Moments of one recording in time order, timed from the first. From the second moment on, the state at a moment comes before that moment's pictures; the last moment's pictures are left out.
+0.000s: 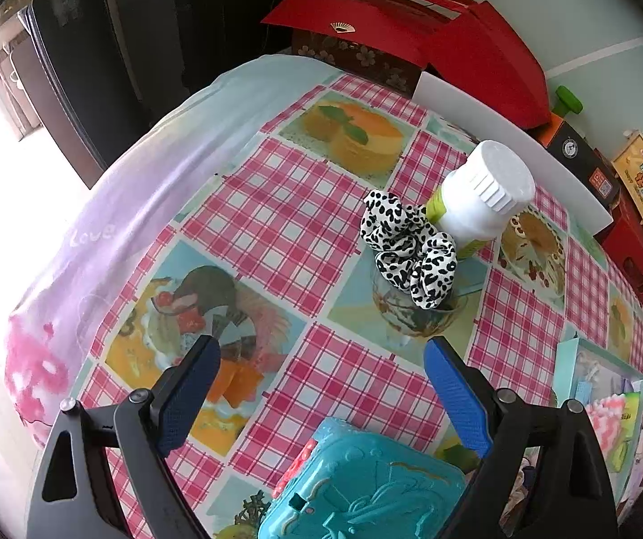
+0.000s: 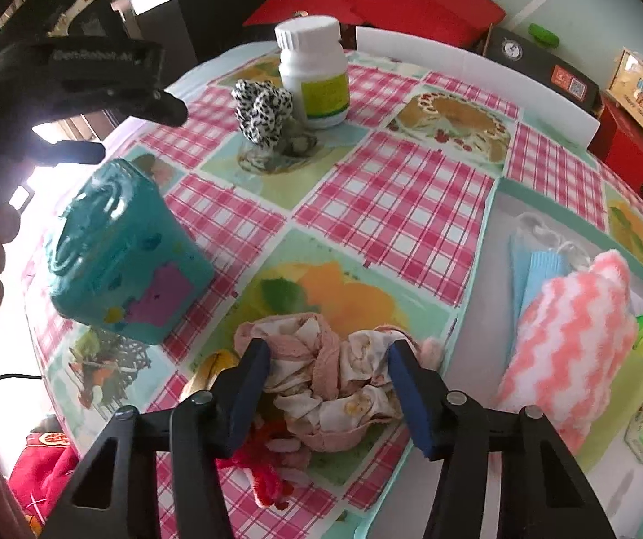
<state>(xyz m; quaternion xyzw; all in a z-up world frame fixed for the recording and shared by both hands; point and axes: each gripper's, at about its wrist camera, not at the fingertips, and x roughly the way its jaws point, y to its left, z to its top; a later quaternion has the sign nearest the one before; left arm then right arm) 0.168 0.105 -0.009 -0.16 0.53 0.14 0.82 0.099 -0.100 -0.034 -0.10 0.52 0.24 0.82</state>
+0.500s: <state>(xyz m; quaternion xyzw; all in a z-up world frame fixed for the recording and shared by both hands) 0.175 0.099 -0.016 -0.16 0.53 0.14 0.82 0.113 -0.095 -0.044 -0.09 0.52 0.24 0.81</state>
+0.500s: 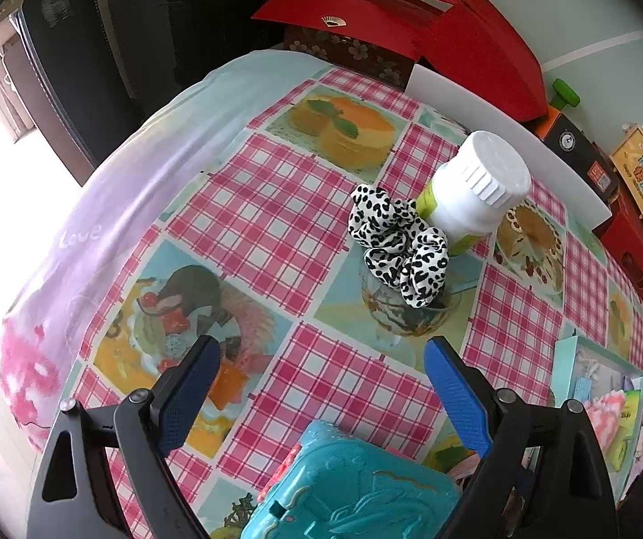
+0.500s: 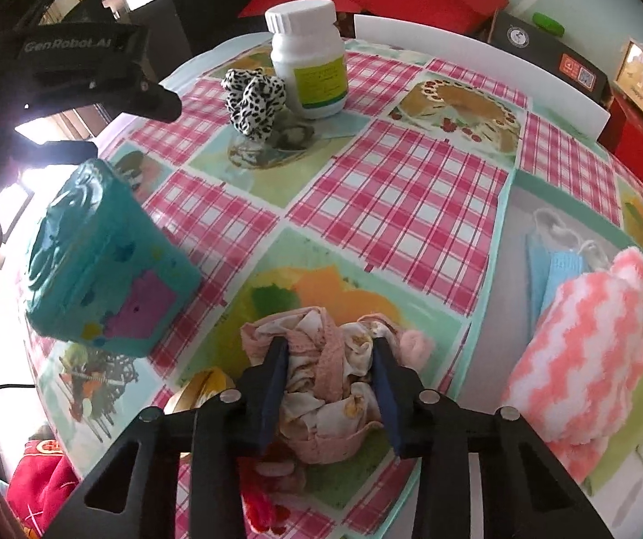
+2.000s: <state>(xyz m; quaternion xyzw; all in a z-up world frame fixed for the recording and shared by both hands) 0.232 0.094 -0.012 -0.18 0.55 0.11 0.81 0.147 -0.132 -0.019 0.01 0.47 0.25 0.84</state>
